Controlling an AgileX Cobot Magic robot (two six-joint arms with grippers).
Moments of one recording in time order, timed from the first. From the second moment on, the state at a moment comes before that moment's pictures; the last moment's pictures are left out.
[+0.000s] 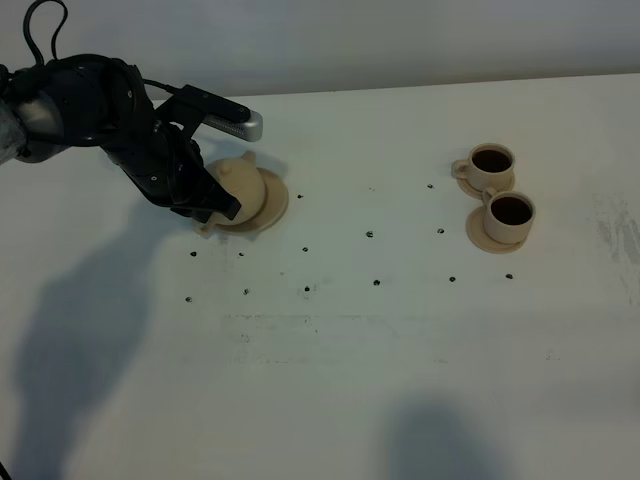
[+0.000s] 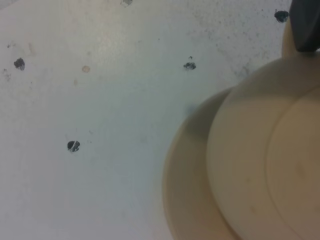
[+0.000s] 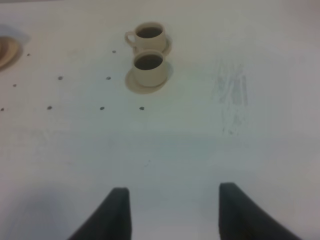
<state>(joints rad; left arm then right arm) -0.24 2.11 -1.52 -0.11 0.71 0.38 0.04 -0.01 -0.52 0.09 1.12 -0.02</state>
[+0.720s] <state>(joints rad) -0.24 2.10 -1.52 -0.15 0.72 0.38 0.04 -0.01 -0.52 0.09 1.12 -0.02</state>
